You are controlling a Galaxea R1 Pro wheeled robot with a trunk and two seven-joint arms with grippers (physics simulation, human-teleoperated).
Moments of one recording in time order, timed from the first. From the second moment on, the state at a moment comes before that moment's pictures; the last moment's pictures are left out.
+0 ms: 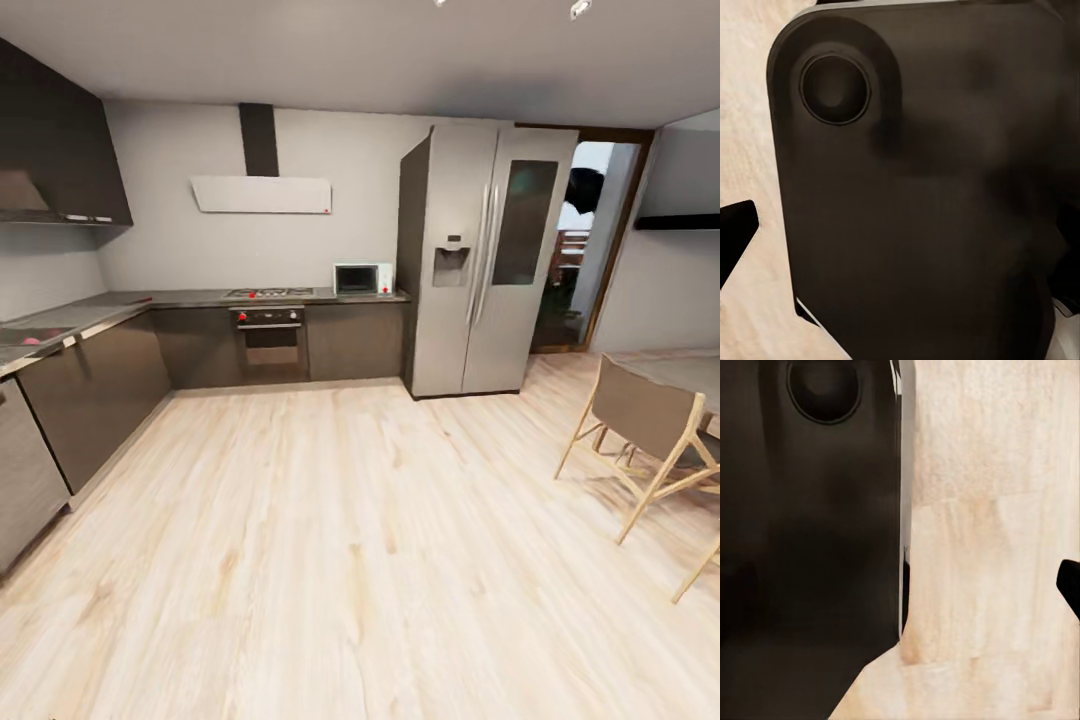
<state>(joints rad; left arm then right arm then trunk) 0.02 -0.04 0.00 -0.05 0.01 -0.02 0.00 0.07 -0.08 -0.02 0.05 0.03 -0.20 0.02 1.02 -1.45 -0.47</state>
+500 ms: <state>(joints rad) 0.02 -0.04 0.00 -0.05 0.01 -0.02 0.00 0.07 -0.08 -0.02 0.05 0.03 -0.20 0.02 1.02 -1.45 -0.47</state>
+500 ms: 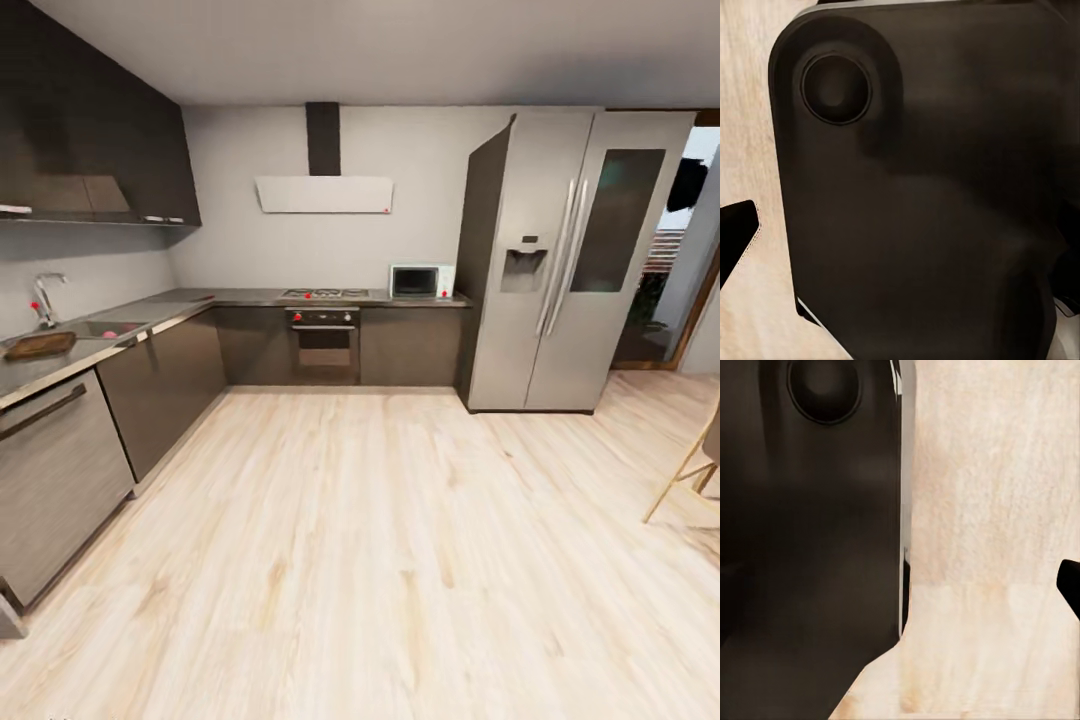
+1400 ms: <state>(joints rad) 0.02 -0.04 0.00 -0.05 0.01 -0.02 0.00 0.06 -0.08 -0.02 0.05 0.03 -0.20 0.02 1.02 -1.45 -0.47</state>
